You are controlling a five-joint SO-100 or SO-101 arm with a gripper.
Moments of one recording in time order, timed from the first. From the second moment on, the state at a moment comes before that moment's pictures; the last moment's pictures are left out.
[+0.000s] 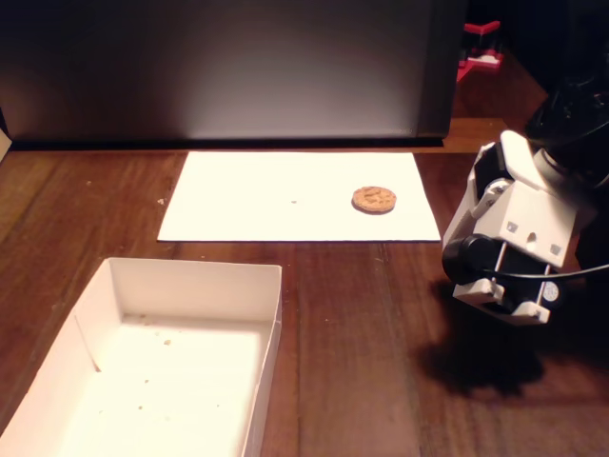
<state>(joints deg) 5.6 189.5 183.8 67.3 -0.6</state>
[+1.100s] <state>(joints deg) 5.6 189.5 183.8 66.6 -2.5</state>
